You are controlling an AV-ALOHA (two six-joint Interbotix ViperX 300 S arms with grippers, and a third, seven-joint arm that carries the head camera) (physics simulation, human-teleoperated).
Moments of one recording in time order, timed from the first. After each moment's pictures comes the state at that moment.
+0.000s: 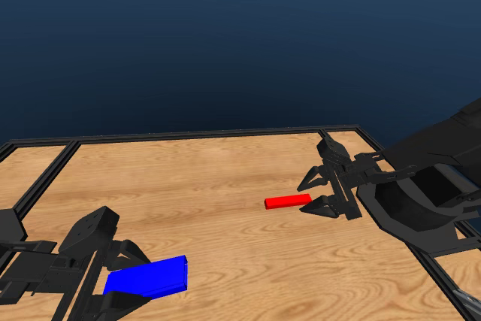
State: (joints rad) left arm -0.24 0.13 1.12 -0.20 -0.54 -0.31; right arm -0.16 -0.24 1.32 0.10 -0.23 0.15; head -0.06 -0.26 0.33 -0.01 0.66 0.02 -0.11
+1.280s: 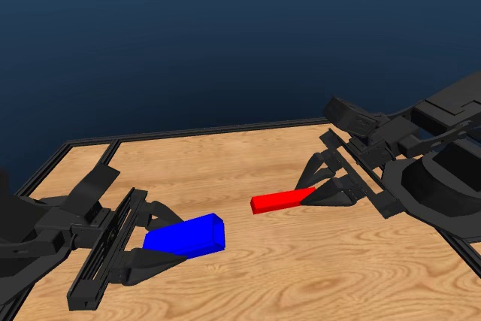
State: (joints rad) left arm -0.30 -0.11 1.15 -0.35 -0.66 -0.08; right arm 0.08 -0.28 0.89 -0.01 0.11 0.21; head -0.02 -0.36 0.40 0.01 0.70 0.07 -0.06
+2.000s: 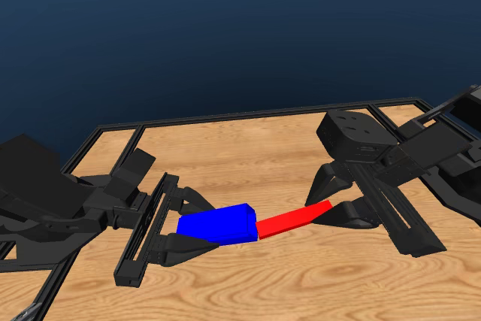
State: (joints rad) left arm -0.35 -0.08 1.09 -0.39 -0.65 -0.03; right arm 0.21 -0.08 0.61 -0.18 0.39 0.38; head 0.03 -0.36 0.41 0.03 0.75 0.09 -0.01
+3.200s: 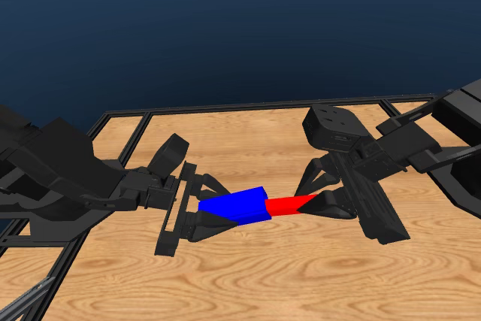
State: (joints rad) left arm -0.30 0.02 1.06 -0.38 -0.66 -0.12; right arm 0.17 0.02 0.56 -0.12 0.33 0.37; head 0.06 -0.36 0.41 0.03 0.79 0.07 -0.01
